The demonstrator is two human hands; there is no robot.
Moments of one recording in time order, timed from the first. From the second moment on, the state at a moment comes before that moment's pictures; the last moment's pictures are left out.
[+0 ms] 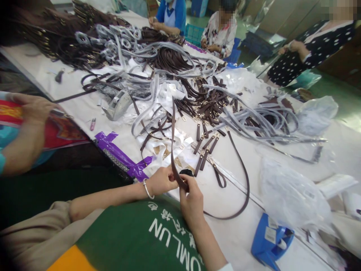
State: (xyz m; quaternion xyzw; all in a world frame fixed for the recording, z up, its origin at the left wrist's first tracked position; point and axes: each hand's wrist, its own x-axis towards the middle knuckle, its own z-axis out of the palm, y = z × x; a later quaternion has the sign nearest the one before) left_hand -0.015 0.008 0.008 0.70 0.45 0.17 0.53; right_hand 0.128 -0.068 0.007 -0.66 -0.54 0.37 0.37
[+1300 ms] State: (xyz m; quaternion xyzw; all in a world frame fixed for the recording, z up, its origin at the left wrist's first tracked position) left_hand -0.005 0.008 0.005 0.67 0.24 0.11 0.69; right_hand 0.144 -0.090 0.002 -0.59 -0.27 0.50 0.57
